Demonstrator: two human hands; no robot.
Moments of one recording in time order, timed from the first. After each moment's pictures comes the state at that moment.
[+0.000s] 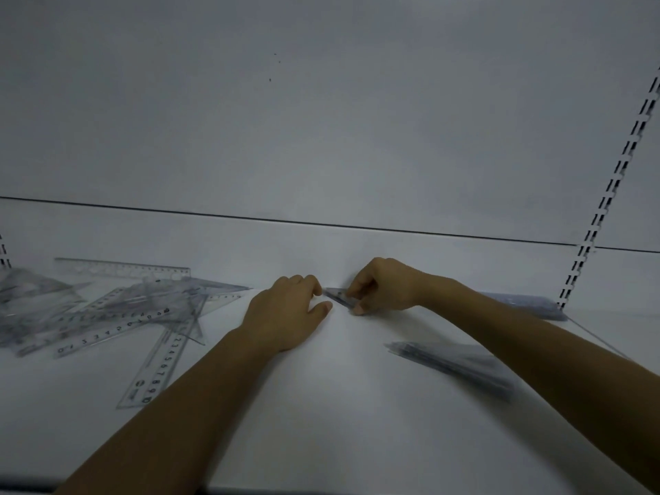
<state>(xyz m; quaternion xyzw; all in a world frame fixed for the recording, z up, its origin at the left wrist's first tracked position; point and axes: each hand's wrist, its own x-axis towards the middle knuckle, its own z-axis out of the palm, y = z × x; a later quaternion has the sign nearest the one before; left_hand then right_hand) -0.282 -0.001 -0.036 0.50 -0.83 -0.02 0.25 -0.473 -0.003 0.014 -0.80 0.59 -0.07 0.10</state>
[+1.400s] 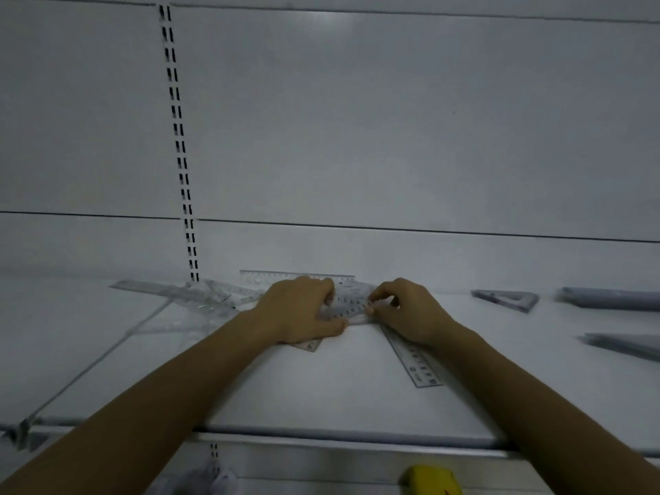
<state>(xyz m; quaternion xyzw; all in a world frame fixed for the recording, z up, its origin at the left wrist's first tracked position) -0.019 -0.032 -0.019 0.41 -0.89 0.07 0.17 -0.223 0.010 -0.025 -0.71 0.64 -0.28 0.07</state>
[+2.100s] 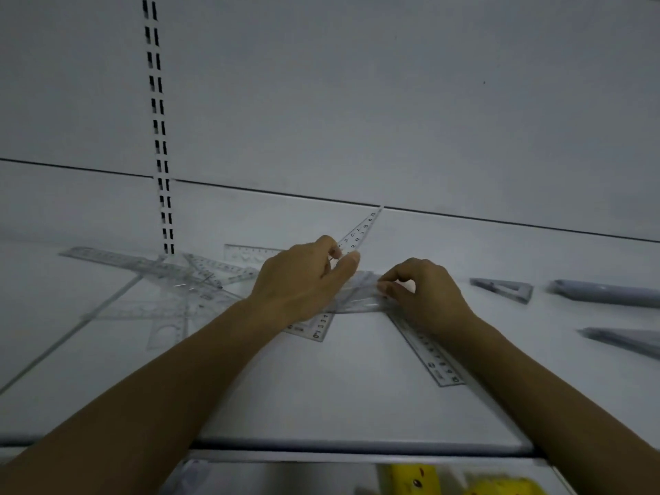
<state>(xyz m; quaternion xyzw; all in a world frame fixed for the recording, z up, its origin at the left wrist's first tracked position) -0.021 -0.028 -0.017 0.41 -0.83 -0.07 0.37 -0.224 0.007 -0.028 -0.70 0.64 -0.31 -0.06</state>
